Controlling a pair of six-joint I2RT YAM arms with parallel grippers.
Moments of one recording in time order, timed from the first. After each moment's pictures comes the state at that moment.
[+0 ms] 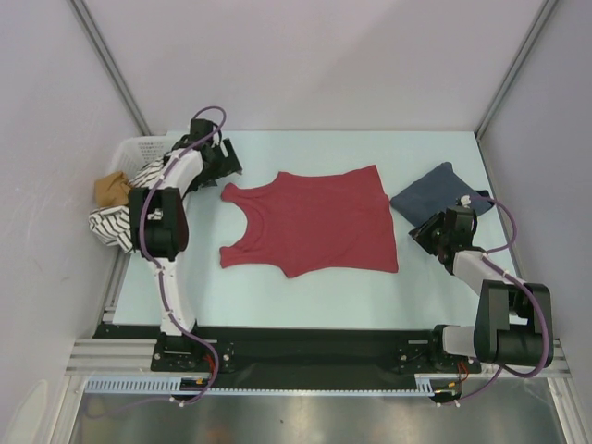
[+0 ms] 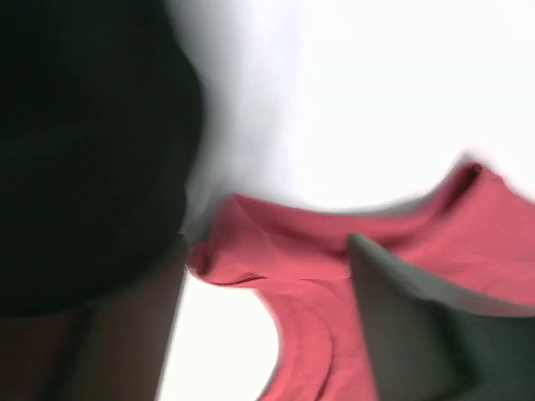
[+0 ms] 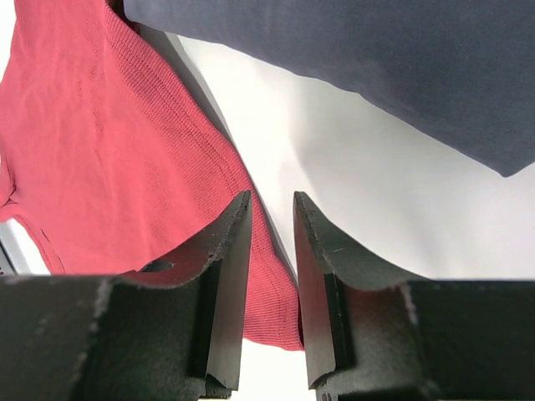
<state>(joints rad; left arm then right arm) -0.04 2.15 1.78 -0.61 0.04 -0.42 -0.09 1.30 0.52 0.08 -0.15 0.71</state>
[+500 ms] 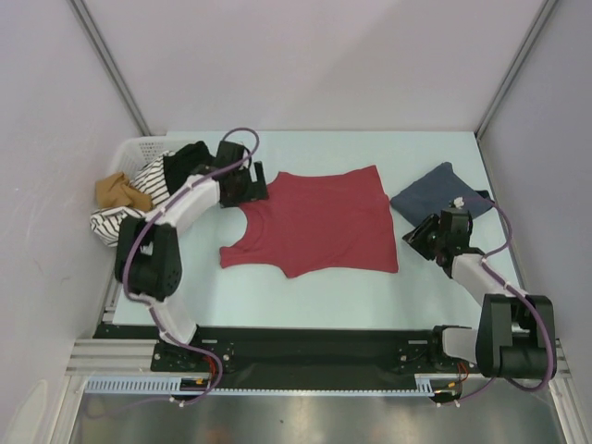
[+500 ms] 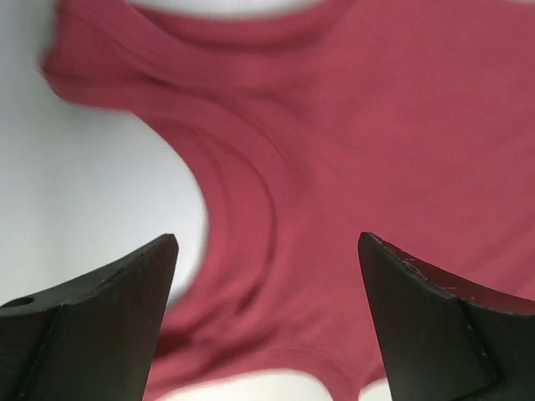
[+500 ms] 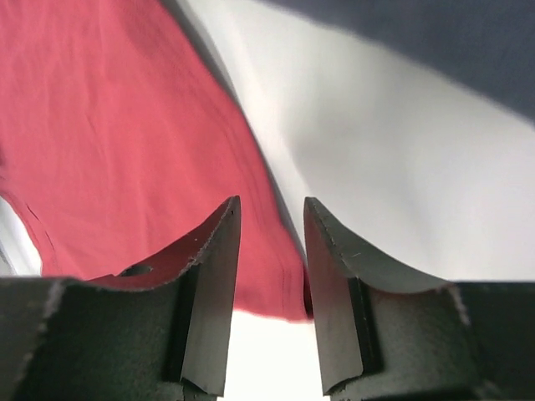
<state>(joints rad) -0.25 1.83 1.41 -0.55 0.00 -0.43 -0.06 1.25 0.52 0.00 -0.15 0.70</state>
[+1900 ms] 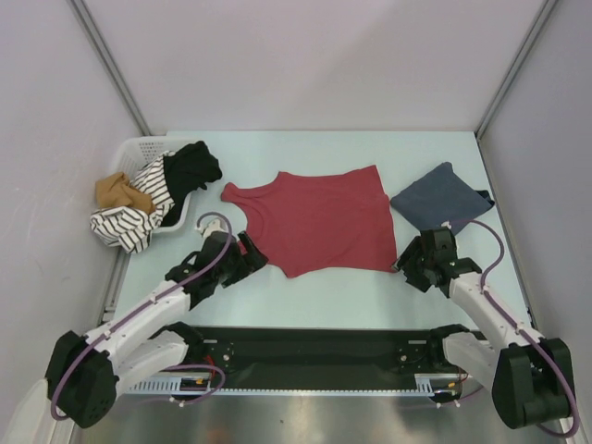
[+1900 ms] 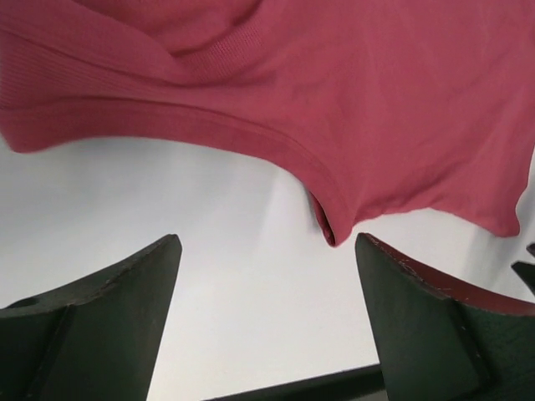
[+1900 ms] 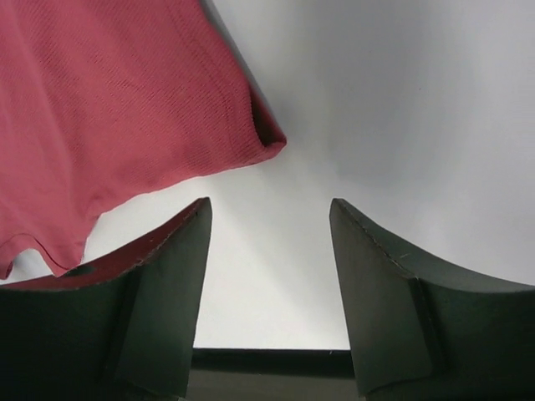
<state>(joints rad) -0.52 0.92 0.47 -0.33 -0.12 -0.92 0.18 0.97 0.48 -0.49 -0.01 0.86</state>
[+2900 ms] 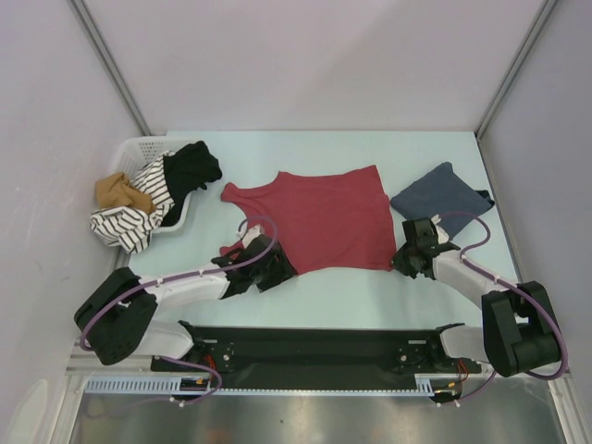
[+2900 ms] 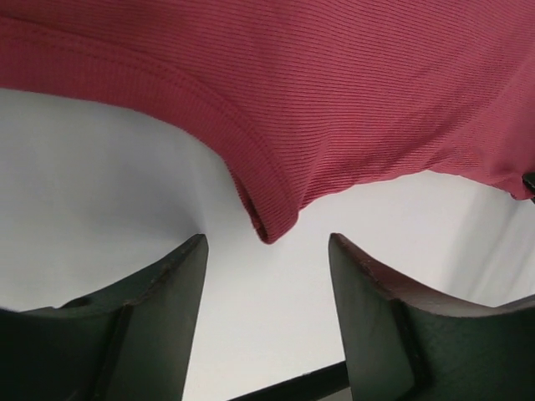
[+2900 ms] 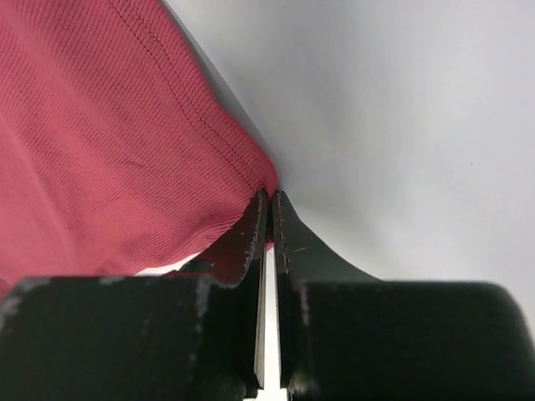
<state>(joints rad) -0.79 1.32 0.55 -0.13 -0.12 -1.13 0.26 1.28 0.55 -0.33 0.12 0.97</state>
